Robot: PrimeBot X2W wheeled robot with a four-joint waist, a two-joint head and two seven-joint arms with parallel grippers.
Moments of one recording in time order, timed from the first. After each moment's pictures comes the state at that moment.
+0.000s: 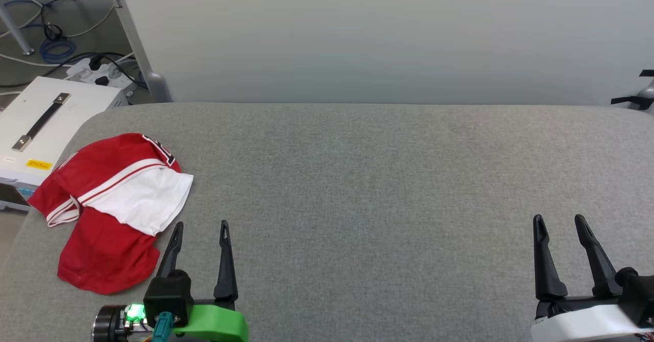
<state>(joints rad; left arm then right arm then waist) 0.10 0.05 -0.08 -0.01 -0.02 0.09 -0.22 0.14 -0.05 -0.05 -0.11 0.21 0.13 -0.23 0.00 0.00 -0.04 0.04</state>
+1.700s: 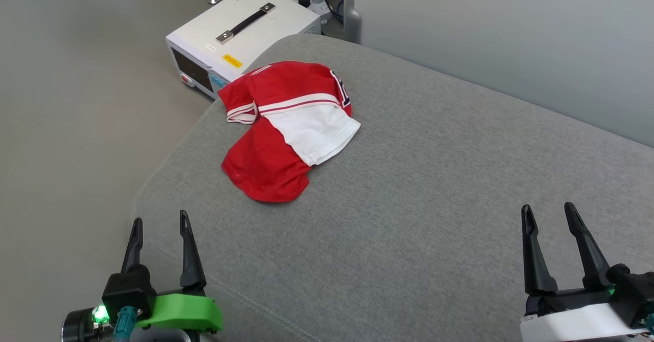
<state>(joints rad) 0.07 0.05 0.01 0.00 -0.08 0.13 -0.26 0.14 -0.05 0.00 -0.16 0.19 0.13 -0.26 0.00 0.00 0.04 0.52</state>
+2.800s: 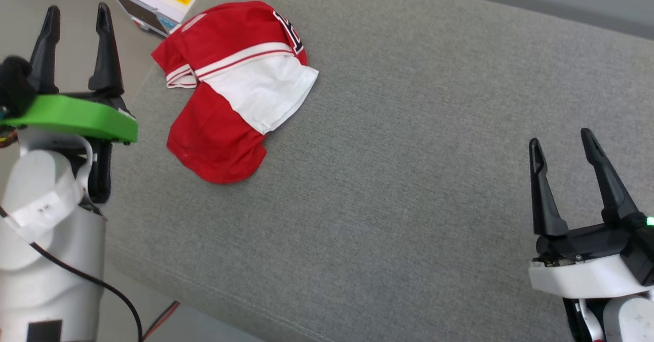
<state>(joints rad) -0.61 0.29 0.05 0.35 -0.33 -0.13 -0.25 -0.02 -0.10 0.03 -0.24 0.07 0.13 -0.26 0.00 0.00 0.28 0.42</state>
